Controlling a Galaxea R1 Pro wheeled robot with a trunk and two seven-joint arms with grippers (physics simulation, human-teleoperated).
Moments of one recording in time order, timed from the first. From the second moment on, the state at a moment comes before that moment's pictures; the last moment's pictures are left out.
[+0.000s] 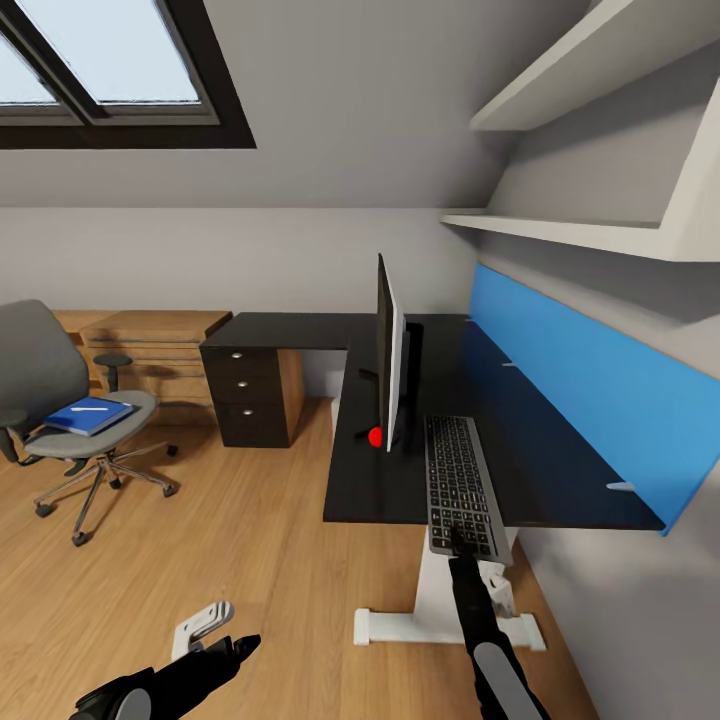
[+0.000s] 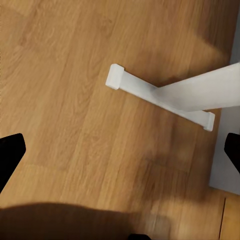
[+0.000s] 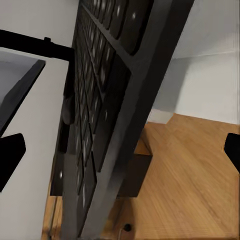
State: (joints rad) left arm 0.01 -0.05 0.18 -1.52 0.46 0.87 0.01; right arm -0.30 0.14 -0.03 -0.81 -1.24 -0.23 0.30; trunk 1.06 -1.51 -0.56
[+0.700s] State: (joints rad) left arm 0.01 -0.05 0.18 -1.52 0.46 0.87 0.01; right arm -0.30 0.14 -0.03 -0.80 -1.24 -0.23 0.30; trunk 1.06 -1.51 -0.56
